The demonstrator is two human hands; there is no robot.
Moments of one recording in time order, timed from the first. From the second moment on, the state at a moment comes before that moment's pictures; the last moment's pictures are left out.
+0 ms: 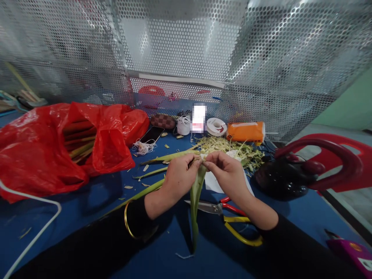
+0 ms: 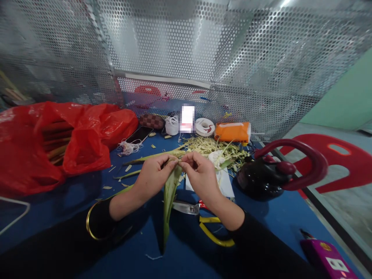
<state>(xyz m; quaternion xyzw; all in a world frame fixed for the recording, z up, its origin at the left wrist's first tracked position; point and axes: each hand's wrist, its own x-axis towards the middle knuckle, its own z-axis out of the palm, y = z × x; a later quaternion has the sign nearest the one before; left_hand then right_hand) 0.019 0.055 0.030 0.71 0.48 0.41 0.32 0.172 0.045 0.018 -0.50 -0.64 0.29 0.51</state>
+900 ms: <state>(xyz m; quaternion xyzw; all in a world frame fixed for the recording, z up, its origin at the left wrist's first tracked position) 0.025 0.056 0.023 0.66 0.48 0.47 0.34 0.169 0.037 0.015 -0.43 -0.76 0.04 0.49</state>
